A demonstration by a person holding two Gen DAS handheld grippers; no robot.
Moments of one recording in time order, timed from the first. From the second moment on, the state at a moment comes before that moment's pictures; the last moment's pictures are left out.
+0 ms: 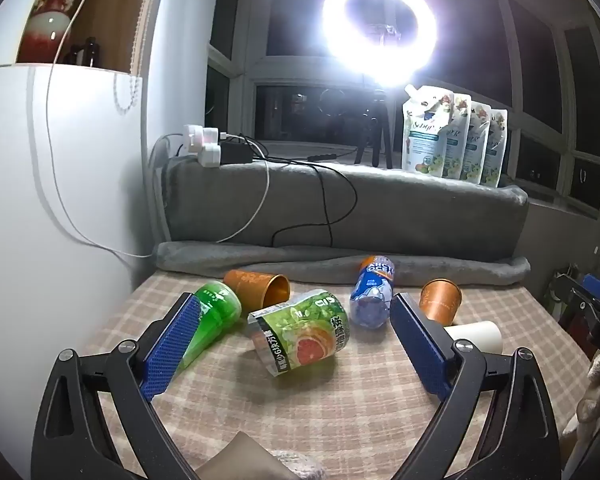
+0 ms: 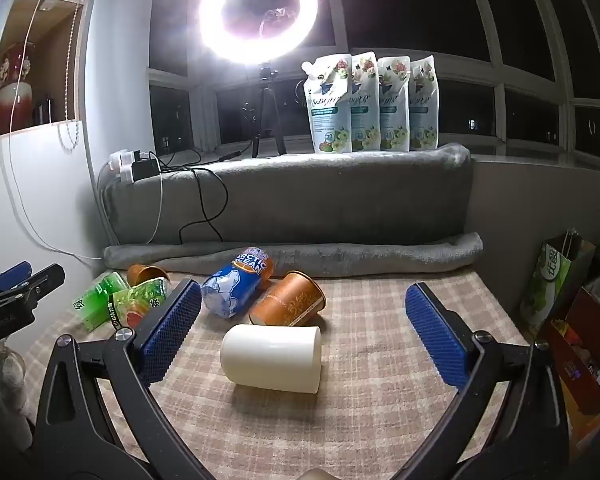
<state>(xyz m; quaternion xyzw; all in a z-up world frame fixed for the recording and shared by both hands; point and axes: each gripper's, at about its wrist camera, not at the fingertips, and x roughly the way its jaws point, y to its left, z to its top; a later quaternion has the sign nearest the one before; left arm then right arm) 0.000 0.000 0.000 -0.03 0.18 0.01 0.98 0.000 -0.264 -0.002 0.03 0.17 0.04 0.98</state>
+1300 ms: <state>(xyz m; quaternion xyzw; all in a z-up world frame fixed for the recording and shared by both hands) -0.001 0.003 0.001 -0.03 0.18 0.01 0.98 -0.001 -0.262 0.000 0.02 0.16 0.02 0.99</state>
